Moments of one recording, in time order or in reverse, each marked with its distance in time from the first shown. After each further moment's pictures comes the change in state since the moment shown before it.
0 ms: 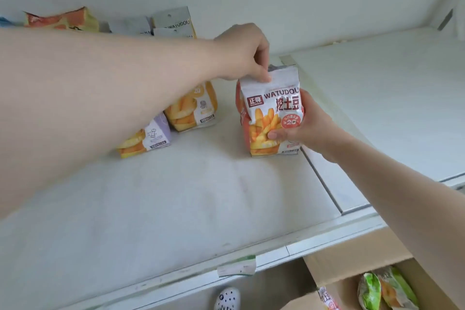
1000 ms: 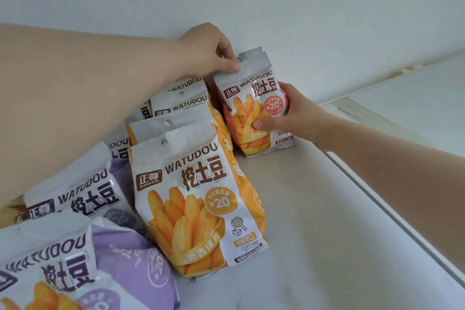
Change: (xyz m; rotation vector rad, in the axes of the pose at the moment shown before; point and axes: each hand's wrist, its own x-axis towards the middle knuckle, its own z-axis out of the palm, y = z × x) left_hand 0.154 -0.185 -0.038 0.140 0.156 -0.082; right_hand 0.269 0.009 0.036 0.018 -0.002 -0.155
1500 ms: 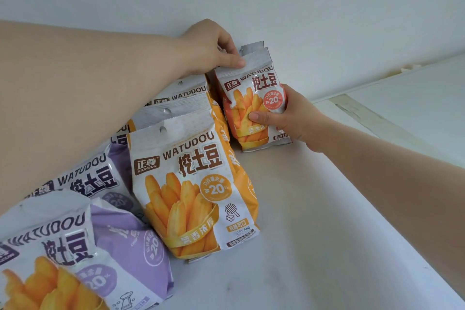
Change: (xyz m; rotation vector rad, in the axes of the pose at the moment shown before) left_hand -0.005 0.000 0.009 -0.098 0.036 -0.042; right_hand -0.014 -0.004 0.011 0.036 0.055 0.005
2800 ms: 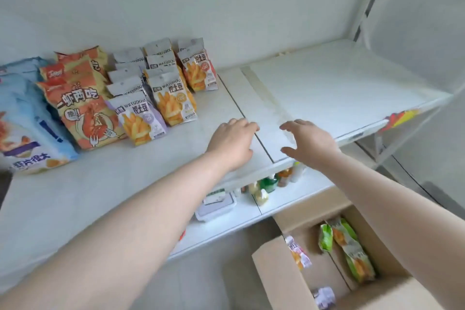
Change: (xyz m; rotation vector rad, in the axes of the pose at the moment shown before) left_hand -0.359 0.289 -0.008 0.129 -0.278 0.135; right_hand -0.426 -0.171 -0.098 -1.192 -0.014 0.263
